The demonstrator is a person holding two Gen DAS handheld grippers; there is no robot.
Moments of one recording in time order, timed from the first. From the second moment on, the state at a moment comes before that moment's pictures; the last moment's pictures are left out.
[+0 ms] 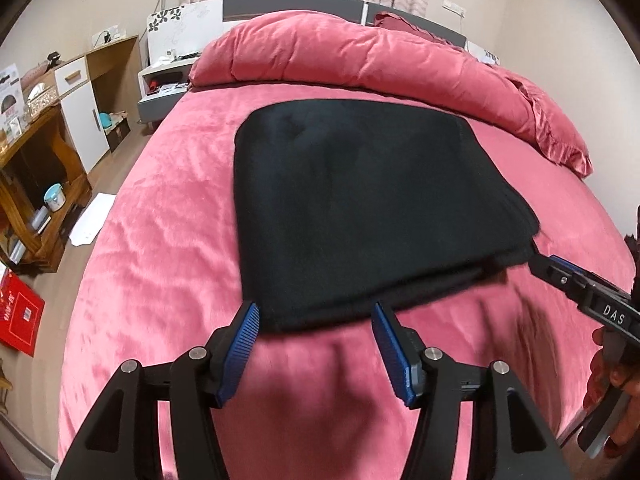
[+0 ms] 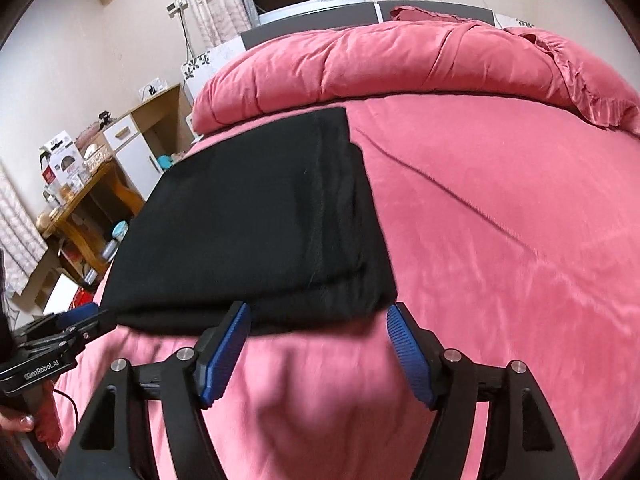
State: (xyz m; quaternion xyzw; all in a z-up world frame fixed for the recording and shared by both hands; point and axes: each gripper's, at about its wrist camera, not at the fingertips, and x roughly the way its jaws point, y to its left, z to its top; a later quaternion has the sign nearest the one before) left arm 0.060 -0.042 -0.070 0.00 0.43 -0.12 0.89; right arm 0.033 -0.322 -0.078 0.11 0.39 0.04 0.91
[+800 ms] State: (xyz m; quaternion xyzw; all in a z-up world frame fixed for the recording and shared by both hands) left arm -0.028 -0.055 -0.048 0.05 0.38 -0.02 0.92; right arm -0.034 -0.275 -0.060 0.06 0.38 -0.01 0.92
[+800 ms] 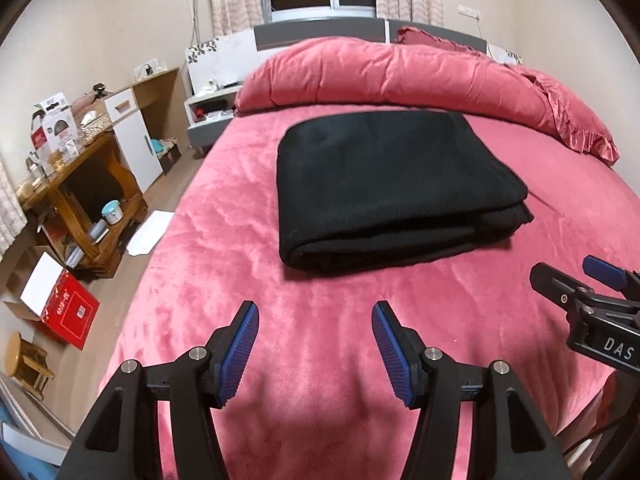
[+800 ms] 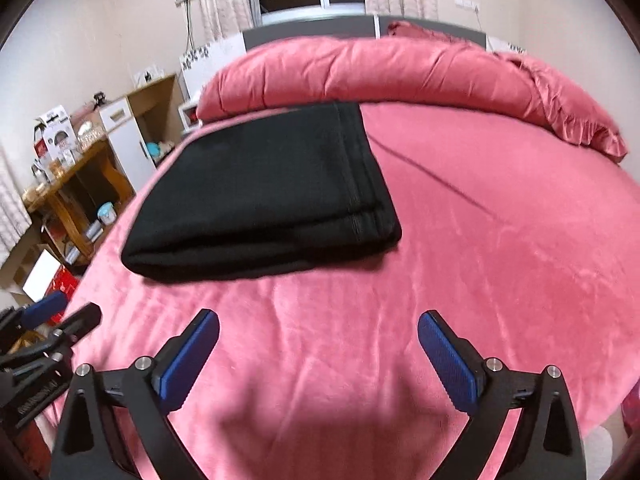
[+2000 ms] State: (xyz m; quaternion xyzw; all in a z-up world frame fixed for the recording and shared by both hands) left arm -0.057 -0.051 -0.014 0.02 0.31 0.00 0.95; right arm -0.067 -0.256 -0.022 0.02 0.29 -0.03 0.95
